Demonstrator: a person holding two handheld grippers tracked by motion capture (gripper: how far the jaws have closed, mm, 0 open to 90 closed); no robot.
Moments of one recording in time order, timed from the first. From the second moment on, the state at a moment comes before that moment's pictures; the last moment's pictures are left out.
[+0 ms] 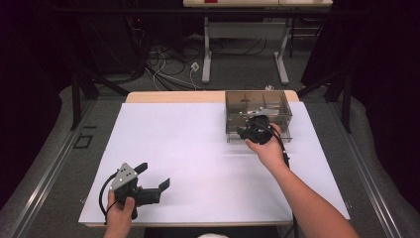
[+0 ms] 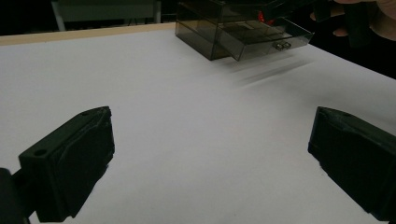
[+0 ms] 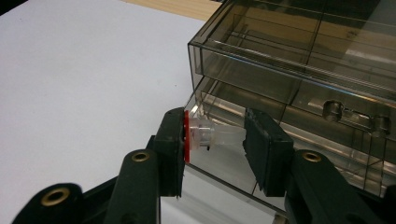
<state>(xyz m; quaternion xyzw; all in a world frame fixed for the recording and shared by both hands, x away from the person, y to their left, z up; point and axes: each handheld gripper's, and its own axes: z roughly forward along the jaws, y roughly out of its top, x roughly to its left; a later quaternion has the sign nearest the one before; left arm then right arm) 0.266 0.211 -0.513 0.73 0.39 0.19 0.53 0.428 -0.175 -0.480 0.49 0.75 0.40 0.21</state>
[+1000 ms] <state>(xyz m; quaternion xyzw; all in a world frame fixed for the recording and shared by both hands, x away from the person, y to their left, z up) 0.267 0.212 -0.513 0.73 0.39 0.18 0.53 0.448 -0.175 -0.499 0.51 0.74 0.38 0.21</state>
